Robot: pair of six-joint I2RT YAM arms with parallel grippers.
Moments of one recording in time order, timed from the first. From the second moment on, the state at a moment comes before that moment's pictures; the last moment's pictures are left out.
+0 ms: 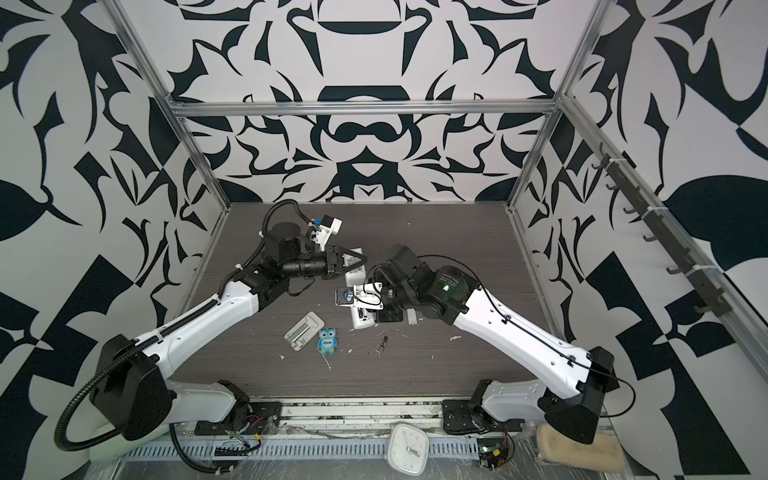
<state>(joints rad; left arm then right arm) -0.60 1.35 1.02 0.04 0.75 -0.92 0.92 1.26 1.34 -0.88 -0.17 -0.76</state>
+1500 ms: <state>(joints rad) -0.59 1.17 0.79 0.03 0.43 -0.95 0.93 1.17 1.32 -0.86 0.06 -0.20</state>
